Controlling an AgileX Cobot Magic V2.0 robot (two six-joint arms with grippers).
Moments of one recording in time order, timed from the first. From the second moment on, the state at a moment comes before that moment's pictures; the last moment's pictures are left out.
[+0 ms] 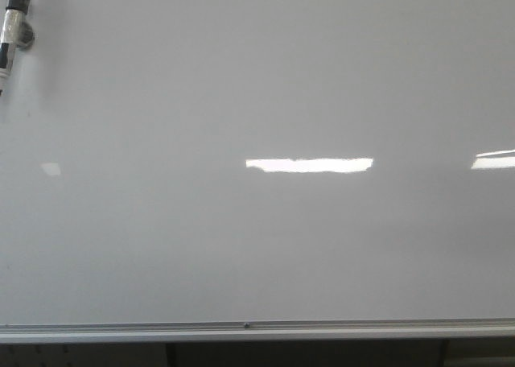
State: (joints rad) left arm 0.05 0.00 0.01 0.00 -0.02 -0.07; right arm 0.00 0.10 0.00 0.03 0.02 0.00
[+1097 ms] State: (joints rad) left arm 0.05 0.42 -0.74 0.00 0.57 -0.07; right arm 0.00 0.22 -0.60 0.03 0.53 0.00
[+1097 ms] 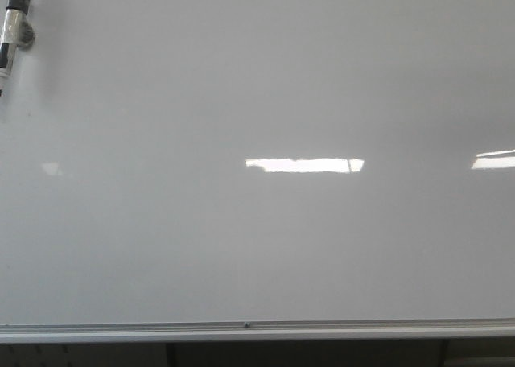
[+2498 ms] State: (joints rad) left arm -0.12 0.64 -0.74 0.08 0.70 -0.08; right arm 0.00 0.70 -0.65 0.02 0.59 -0.04
